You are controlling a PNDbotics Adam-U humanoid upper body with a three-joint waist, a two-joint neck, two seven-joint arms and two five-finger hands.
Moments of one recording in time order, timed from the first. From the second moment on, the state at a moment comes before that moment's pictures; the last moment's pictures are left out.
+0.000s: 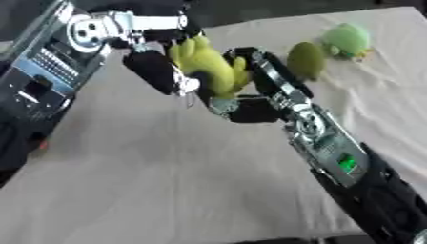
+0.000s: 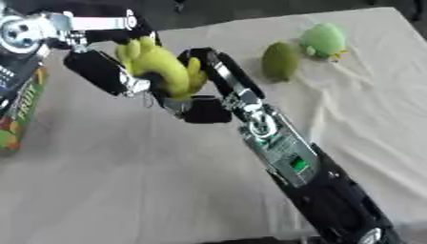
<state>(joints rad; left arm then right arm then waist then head) -1.10 0.40 -0.57 -1.60 -0.37 0.41 -0.81 -0.53 -0.31 0.41 -1.82 0.03 0.15 -0.10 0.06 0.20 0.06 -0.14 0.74</state>
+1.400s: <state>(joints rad) -1.02 0.50 -0.41 -1.76 -0.38 0.48 -0.67 -0.51 -0.34 0.41 -1.79 0.06 0.29 -0.06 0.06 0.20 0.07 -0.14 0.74</state>
